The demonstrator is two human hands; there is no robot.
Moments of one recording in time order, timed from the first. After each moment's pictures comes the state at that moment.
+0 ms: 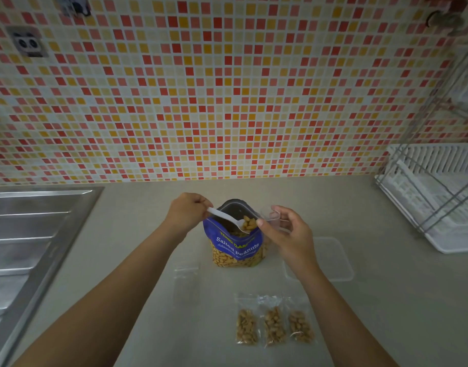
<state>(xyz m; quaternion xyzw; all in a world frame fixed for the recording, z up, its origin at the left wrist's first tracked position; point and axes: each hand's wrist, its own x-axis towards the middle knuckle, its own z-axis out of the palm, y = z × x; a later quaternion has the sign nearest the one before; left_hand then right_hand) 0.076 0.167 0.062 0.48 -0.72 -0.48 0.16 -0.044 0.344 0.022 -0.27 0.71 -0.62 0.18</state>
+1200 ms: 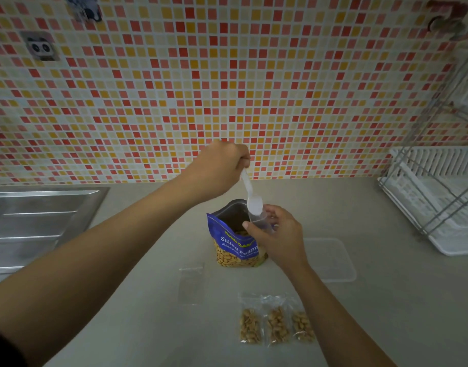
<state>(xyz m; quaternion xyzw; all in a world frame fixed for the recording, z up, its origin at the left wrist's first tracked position) 0.061 0.197 0.173 0.19 -0.95 -0.12 0.22 -0.024 0.327 0.035 -0.33 0.79 -0.52 0.09</state>
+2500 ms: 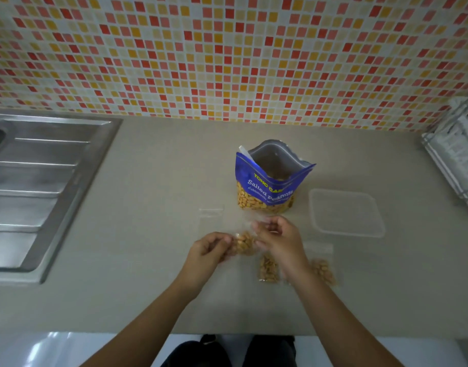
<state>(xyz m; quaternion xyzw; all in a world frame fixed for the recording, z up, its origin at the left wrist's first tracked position) 0.196 0.267 -0.081 0.39 -0.57 -0.70 0.20 0.053 0.343 -0.056 -0.12 0.68 -0.61 0.38</state>
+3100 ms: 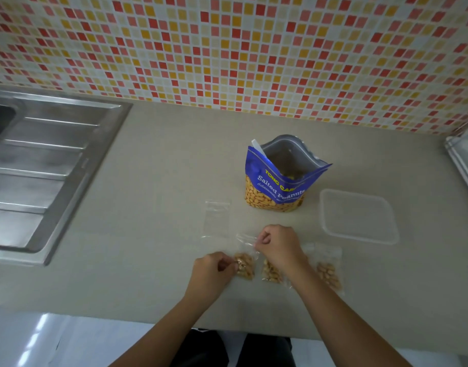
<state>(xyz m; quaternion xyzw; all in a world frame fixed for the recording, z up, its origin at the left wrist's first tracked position) 0.203 0.292 -0.111 0.51 -0.72 -0.47 0.09 0.033 0.334 -0.090 -0.38 0.86 -0.20 0.27</state>
